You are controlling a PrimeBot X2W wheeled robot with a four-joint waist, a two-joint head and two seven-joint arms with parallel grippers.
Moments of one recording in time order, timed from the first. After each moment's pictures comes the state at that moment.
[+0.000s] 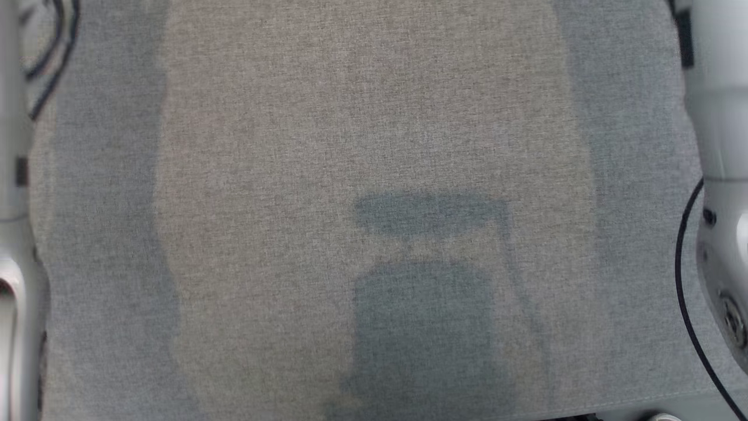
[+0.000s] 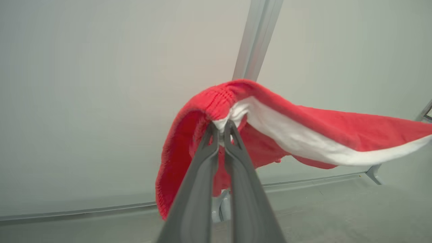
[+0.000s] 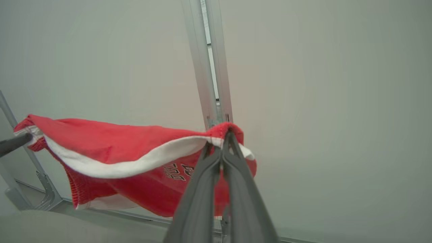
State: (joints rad) left arm -1.44 0.25 -0.28 0.58 -0.64 -0.12 0.08; right arm -1.43 -0.12 0.17 0.58 0.38 0.13 -0.14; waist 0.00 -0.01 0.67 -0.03
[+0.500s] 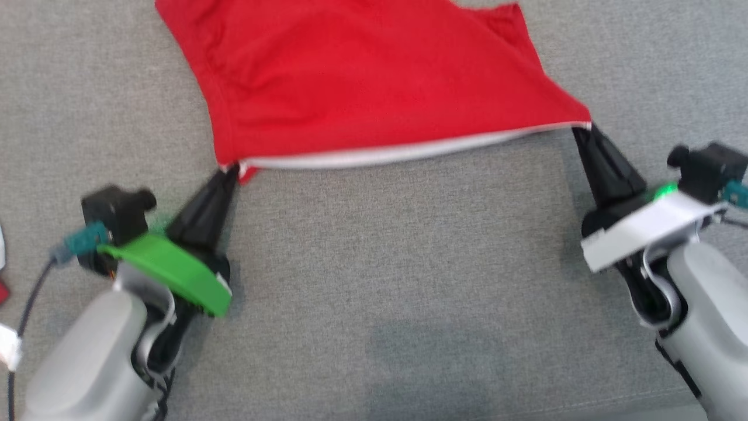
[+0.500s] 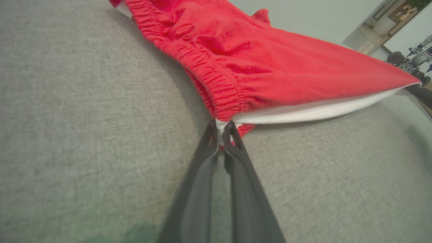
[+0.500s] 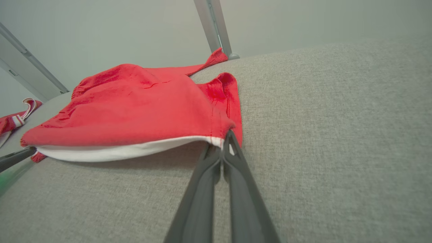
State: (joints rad) left arm -0.57 0.48 -0.62 0.30 -0.87 -0.12 -0.16; right arm -0.53 -0.43 0.41 0.28 0.72 0.13 -0.25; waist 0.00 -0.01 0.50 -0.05
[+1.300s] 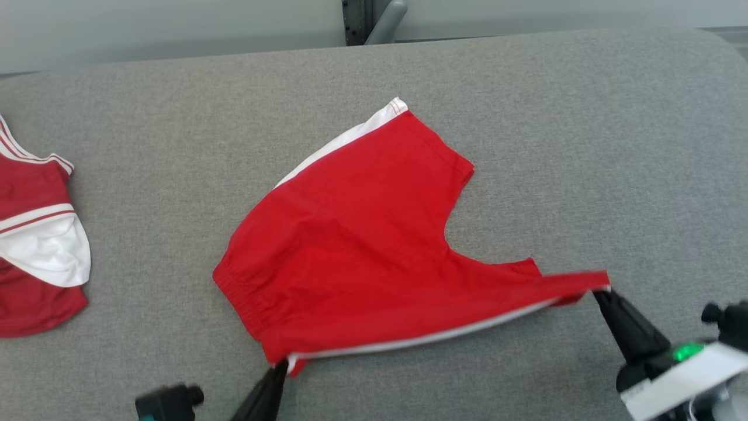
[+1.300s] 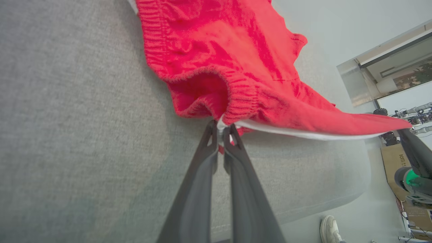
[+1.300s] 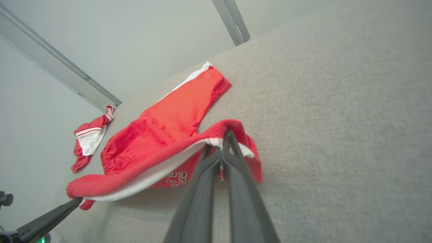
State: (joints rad) left arm 0.16 0.45 -0.65 -0.09 -1.07 0.15 -0.19; right arm 0.15 -0.58 0.37 -0.08 0.97 0.13 -0.25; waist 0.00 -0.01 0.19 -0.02
